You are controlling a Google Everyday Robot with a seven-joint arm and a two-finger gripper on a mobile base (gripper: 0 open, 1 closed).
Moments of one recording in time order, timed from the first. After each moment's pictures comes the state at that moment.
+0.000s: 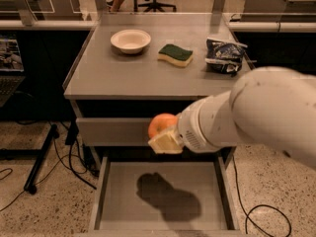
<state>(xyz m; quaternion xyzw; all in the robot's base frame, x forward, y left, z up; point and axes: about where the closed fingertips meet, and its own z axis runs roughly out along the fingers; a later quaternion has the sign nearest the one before) 0.438 -0.034 0.852 -0.39 0.85 0.12 0.33</state>
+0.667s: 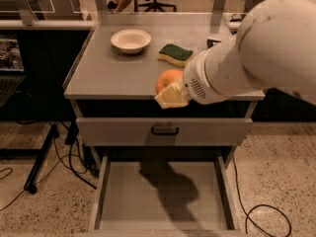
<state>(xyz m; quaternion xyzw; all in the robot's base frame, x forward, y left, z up) 0.495 -0.050 0.929 -0.37 0.85 0.07 0.38</state>
